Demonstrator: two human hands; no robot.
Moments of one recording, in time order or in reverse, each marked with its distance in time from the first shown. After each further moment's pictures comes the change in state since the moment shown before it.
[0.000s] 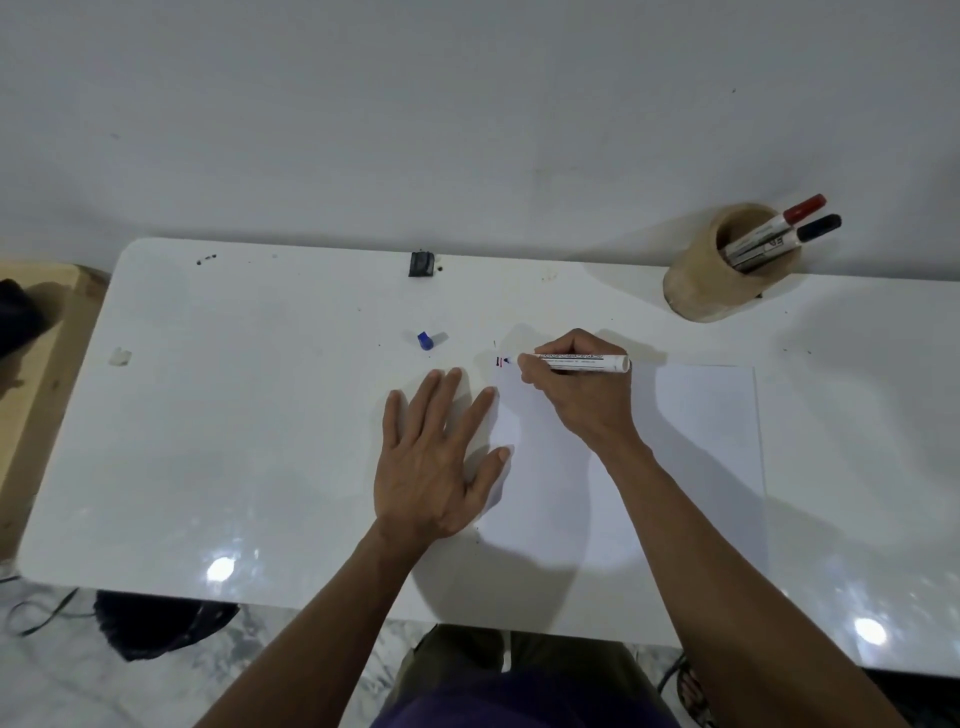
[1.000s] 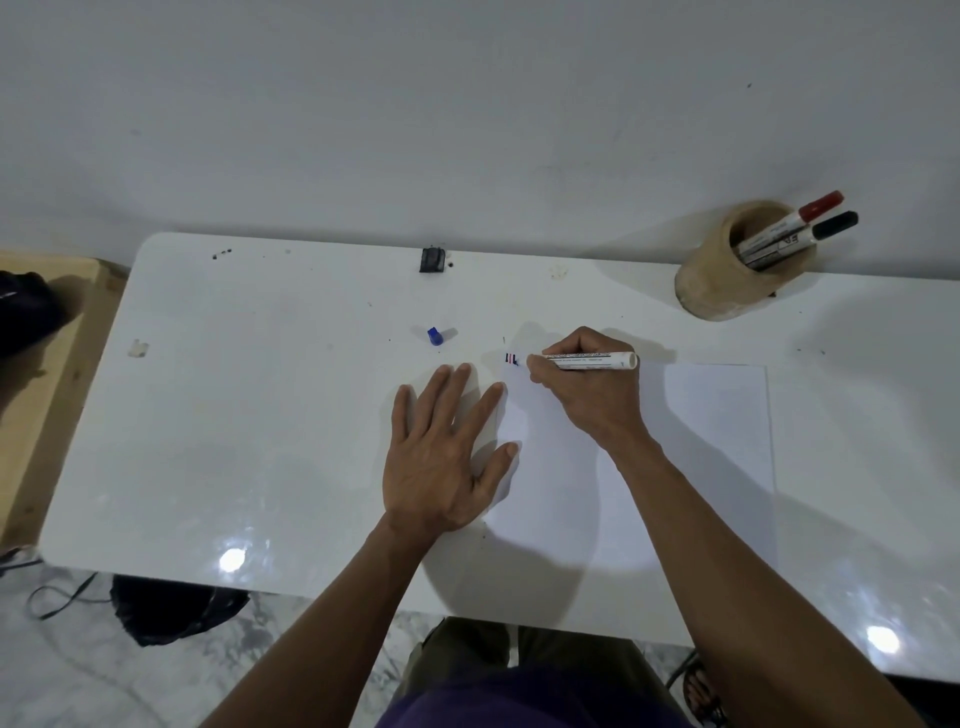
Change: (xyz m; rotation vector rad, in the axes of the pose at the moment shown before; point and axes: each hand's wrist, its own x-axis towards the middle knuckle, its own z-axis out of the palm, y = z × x) left_hand -0.001 0.001 0.003 -0.028 0.001 -0.012; right_hand 0.001 0.003 -0.003 -0.103 -0.047 0.000
